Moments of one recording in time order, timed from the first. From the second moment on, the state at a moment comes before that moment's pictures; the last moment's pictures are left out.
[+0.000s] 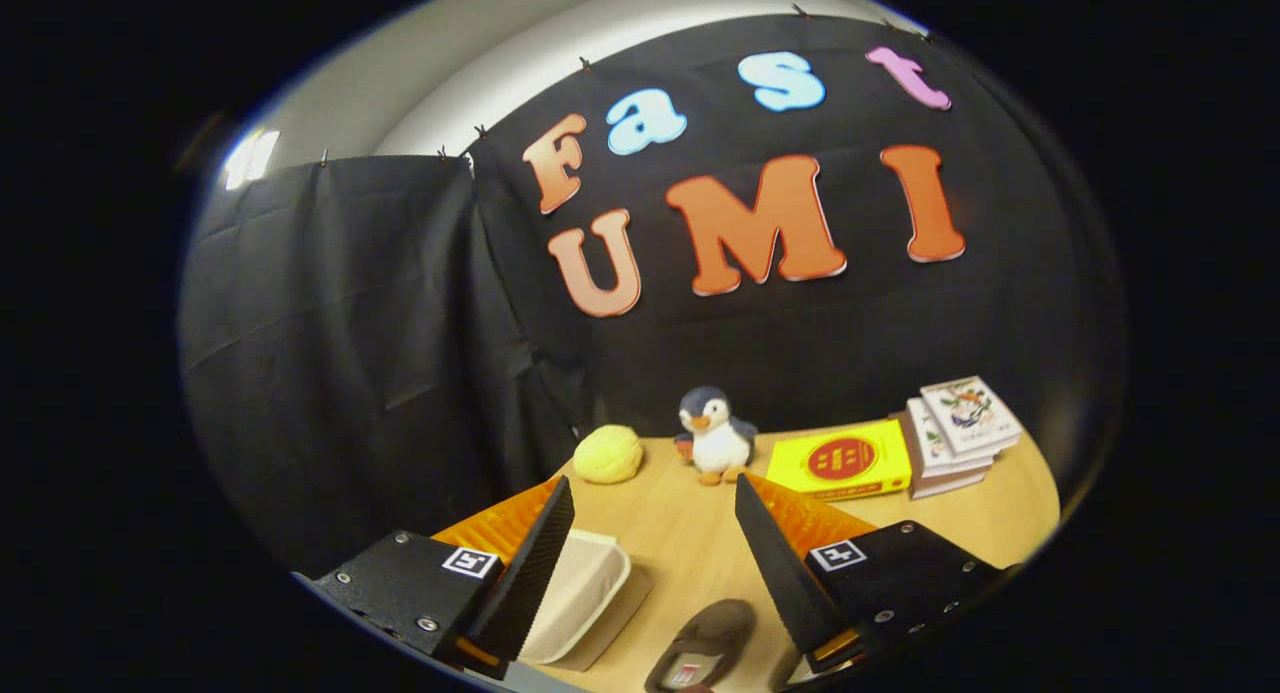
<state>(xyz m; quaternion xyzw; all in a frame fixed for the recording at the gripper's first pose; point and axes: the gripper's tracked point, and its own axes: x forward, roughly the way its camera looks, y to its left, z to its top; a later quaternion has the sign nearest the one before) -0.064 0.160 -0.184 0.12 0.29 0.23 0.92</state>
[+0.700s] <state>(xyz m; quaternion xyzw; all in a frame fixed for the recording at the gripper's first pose) -0.168 0.253 -0.327 0.18 0.54 0.31 0.77</state>
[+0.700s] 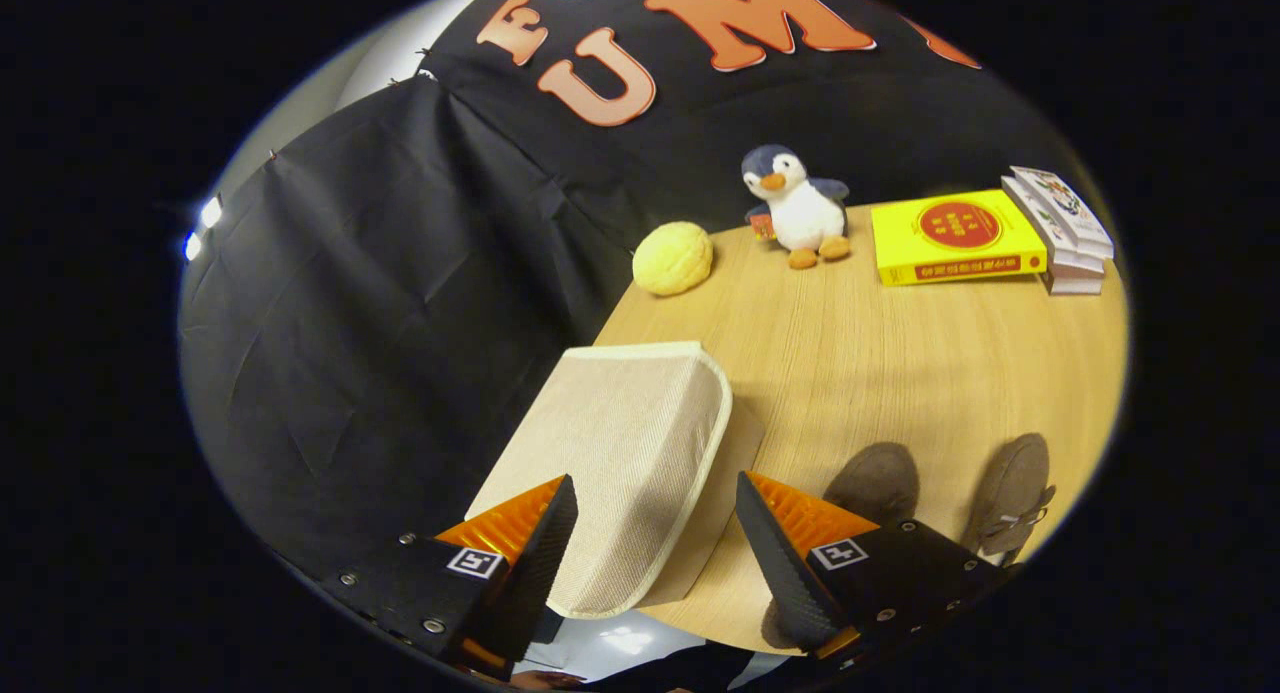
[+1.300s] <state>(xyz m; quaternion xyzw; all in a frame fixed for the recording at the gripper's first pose) -0.197 0.293 -0.370 0.24 0.61 0.31 0.69</state>
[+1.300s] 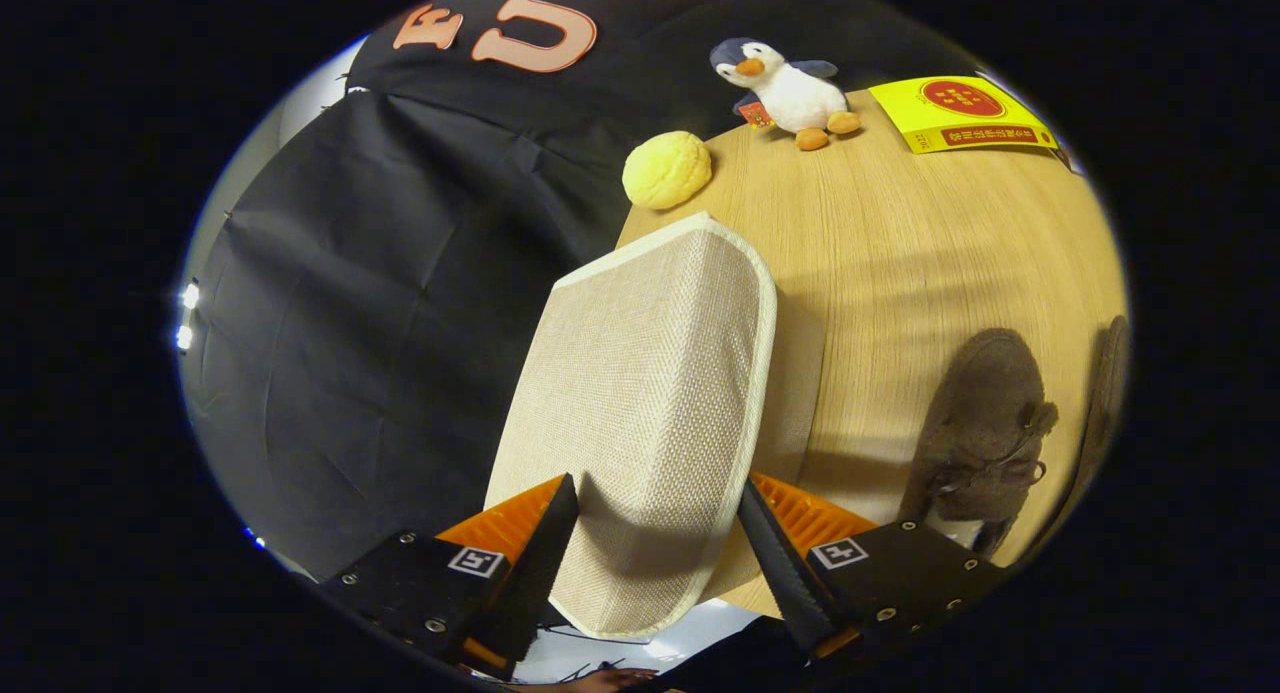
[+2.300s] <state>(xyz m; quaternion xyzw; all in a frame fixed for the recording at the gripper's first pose) -0.180 0.399 -0.180 0.34 0.53 0.42 0.65</state>
